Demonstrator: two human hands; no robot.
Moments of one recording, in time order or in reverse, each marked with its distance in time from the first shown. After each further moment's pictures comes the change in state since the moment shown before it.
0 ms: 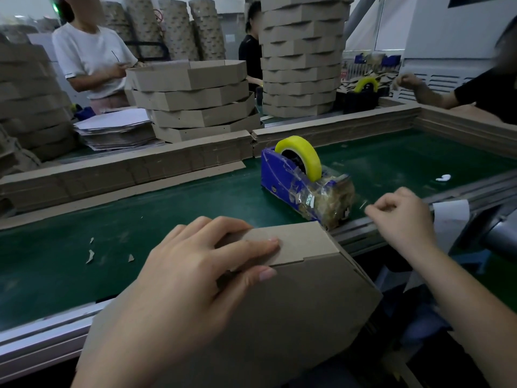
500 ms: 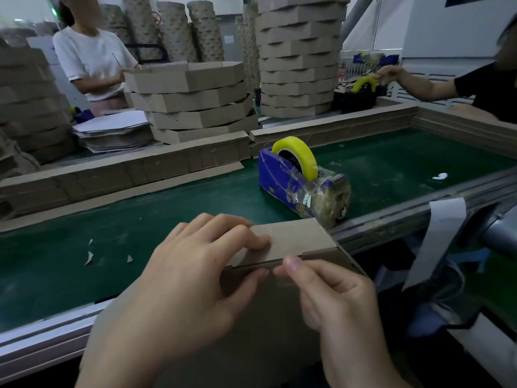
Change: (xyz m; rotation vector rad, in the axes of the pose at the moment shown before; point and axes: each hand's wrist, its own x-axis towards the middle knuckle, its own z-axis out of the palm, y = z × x) left_hand 0.004 0.005 0.000 0.015 -0.027 -0.020; right_hand -0.150 -0.122 -0.007 1.100 -0.275 0.235
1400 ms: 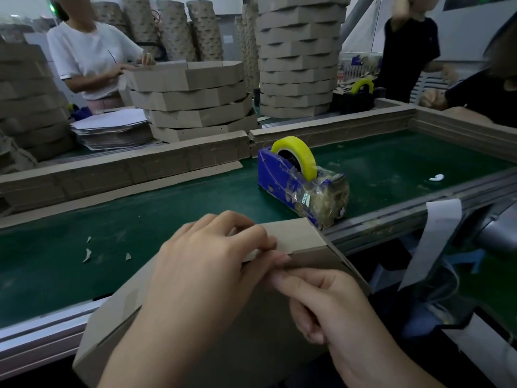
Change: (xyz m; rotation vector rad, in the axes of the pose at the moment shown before) left_hand 0.010 0.015 0.008 0.138 0.118 -0.076; right_hand 0.008 0.002 -0.014 -0.139 -0.289 0.343
